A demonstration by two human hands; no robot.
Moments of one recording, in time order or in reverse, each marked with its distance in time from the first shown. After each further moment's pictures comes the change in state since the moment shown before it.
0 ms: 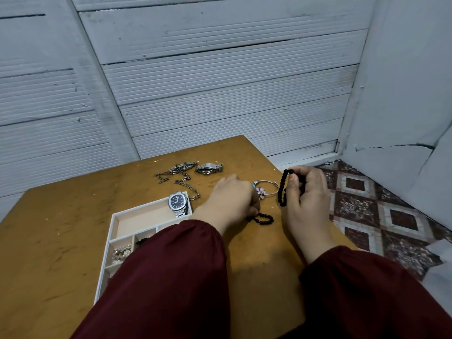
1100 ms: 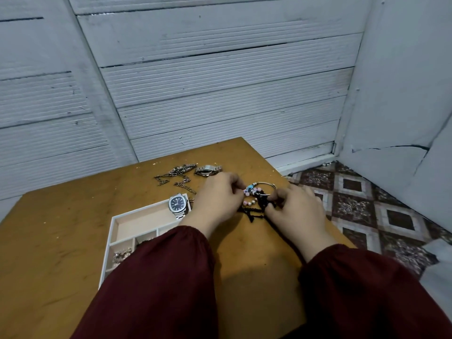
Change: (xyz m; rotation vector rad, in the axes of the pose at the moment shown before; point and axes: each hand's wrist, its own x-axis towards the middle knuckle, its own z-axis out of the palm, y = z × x) left_hand -0.016 -0.013 -0.006 -0.404 0.274 -0.253; right_hand 0.001 -0.009 -0.002 -0.584 -0.523 0.153
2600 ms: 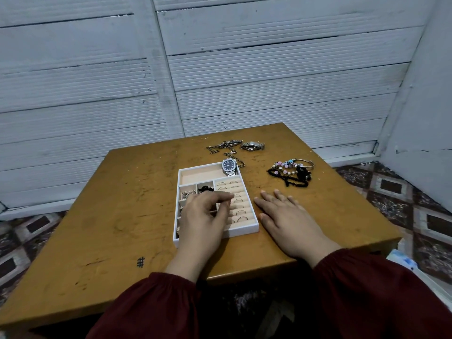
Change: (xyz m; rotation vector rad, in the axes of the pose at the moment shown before) left_hand -0.185 -0.047 -0.038 -0.282 0.480 -0.091; right_hand -0.106 -0.052 0.004 -0.098 -0.423 -0.485
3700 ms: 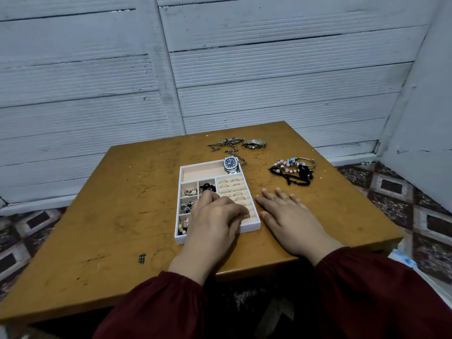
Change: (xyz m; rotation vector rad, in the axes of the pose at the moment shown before) left_hand -0.006 0.004 0.001 0.409 -0.194 0.289; right_hand 0.000 0.001 0.000 -0.002 -0.024 0.001
